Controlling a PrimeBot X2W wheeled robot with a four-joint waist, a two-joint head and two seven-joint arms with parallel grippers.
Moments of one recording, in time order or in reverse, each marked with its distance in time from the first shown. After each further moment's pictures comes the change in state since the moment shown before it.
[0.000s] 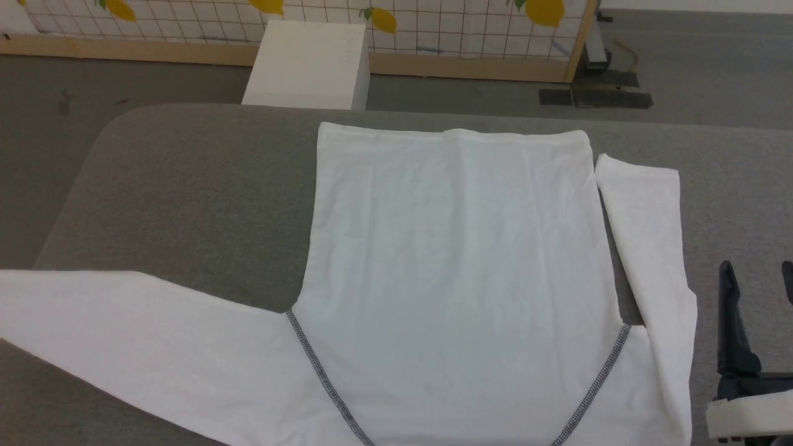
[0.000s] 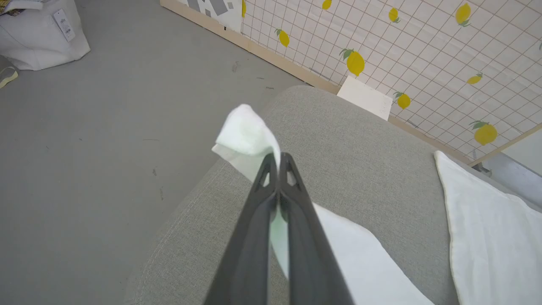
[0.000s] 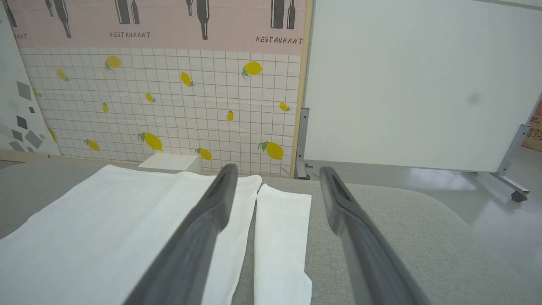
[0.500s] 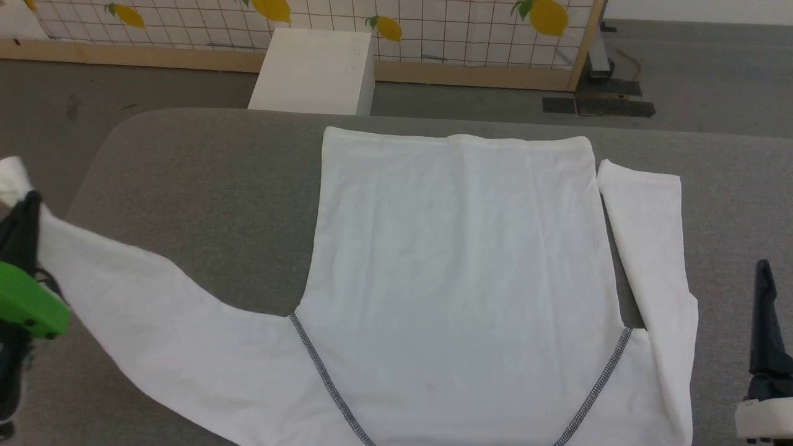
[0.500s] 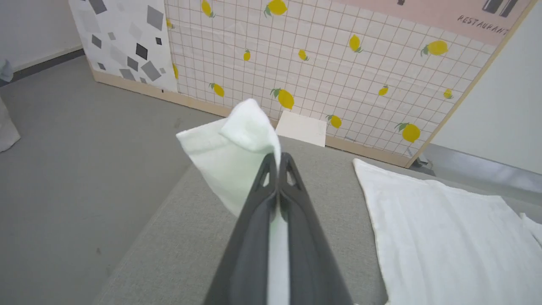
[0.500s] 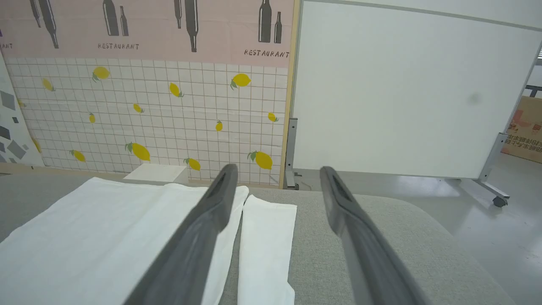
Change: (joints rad) left arm 0.034 -0.106 -0.142 -0.296 0.069 -0.017 -0.096; right arm 0.011 0.000 -0.055 -0.034 0.005 0.000 0.004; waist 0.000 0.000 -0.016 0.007
